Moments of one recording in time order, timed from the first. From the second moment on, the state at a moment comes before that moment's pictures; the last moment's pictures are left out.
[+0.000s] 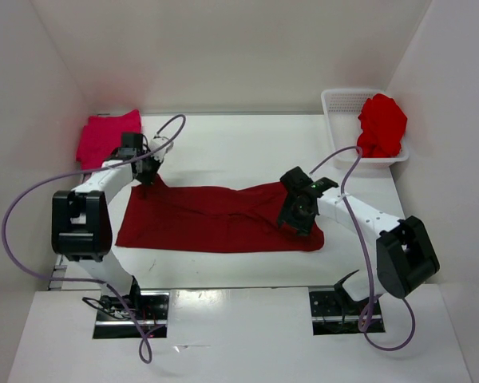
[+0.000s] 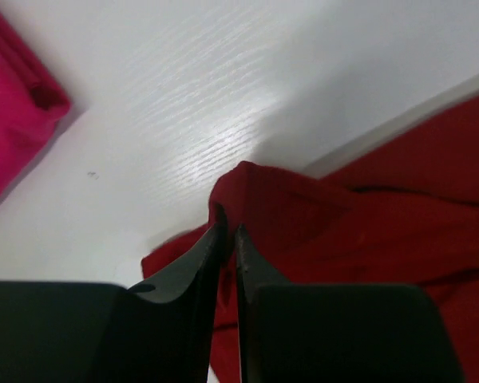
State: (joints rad) left arm 0.02 1.76 1.17 -0.38 0.14 0.50; right arm 0.53 1.42 0.92 -0.82 0.07 0.96
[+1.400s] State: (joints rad) left arm 0.05 1.96 1.32 -0.40 0.17 0.37; right arm 0.53 1.41 0.88 -0.80 0.07 0.96
